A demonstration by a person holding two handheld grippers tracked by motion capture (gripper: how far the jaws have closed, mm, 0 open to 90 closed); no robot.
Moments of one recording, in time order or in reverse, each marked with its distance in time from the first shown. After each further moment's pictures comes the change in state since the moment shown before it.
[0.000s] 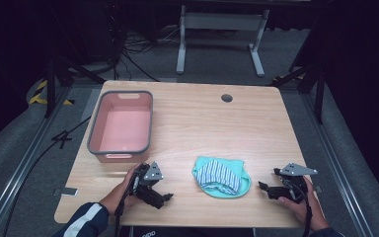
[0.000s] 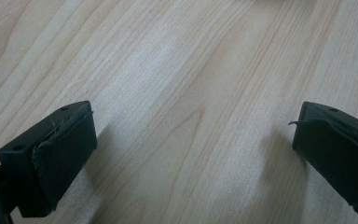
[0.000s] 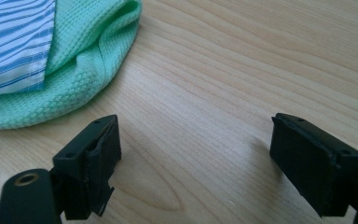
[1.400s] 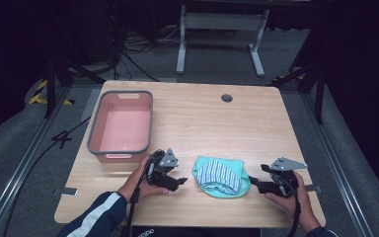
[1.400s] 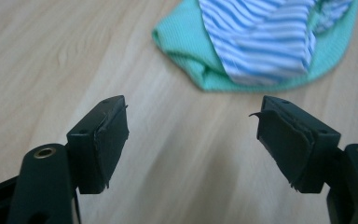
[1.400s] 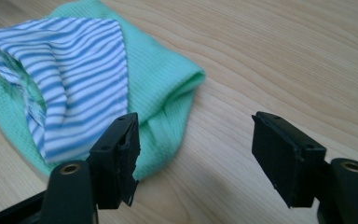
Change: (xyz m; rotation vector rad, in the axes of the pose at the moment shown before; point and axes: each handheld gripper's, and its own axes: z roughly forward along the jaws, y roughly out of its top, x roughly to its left) left arm 0.003 0.067 0.014 -0.052 0.005 0.055; right arm 0.036 0.044 -0.002 -0.017 0.039 -0.042
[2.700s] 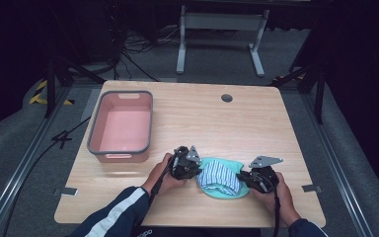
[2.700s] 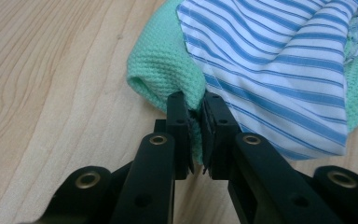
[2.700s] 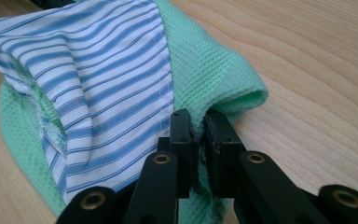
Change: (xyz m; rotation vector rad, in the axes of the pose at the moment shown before) left arm -0.009 0.032 0.050 0.119 -0.077 0.041; right arm 0.021 0.012 0.038 0.103 0.083 -0.018
